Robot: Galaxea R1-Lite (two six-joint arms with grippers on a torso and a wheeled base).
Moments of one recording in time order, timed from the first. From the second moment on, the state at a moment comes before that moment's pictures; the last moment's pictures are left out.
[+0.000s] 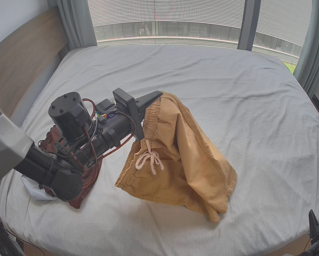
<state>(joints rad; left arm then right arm) -0.54 1.97 -0.86 -1.36 -0.30 -1.50 0.00 0.02 -0.02 0.00 -0.02 0.01</state>
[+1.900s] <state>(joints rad) -0.31 1.92 -0.63 -1.47 -0.37 -1.02 0.17 0.42 -0.45 -0.06 0.04 0.11</state>
